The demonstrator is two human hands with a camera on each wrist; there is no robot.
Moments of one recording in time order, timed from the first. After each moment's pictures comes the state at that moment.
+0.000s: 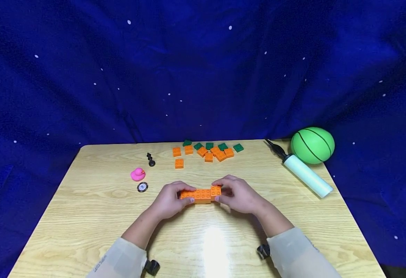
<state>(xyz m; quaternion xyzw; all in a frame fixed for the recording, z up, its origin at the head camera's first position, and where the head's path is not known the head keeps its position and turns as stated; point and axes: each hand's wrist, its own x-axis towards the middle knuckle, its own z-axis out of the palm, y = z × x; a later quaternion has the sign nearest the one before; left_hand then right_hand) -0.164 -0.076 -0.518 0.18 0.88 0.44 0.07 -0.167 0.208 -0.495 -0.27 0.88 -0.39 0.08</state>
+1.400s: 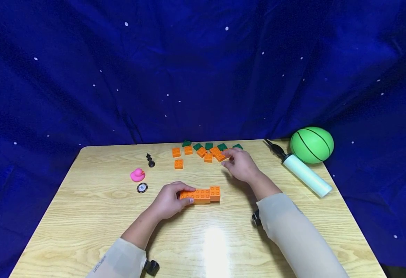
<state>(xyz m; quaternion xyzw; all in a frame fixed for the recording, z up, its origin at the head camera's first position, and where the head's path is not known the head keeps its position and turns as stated) -0.164 -0.075 -0.518 0.18 0.88 0.43 0.07 -0.256 0.219 -0.496 -0.17 0.93 -0.34 -0.01</state>
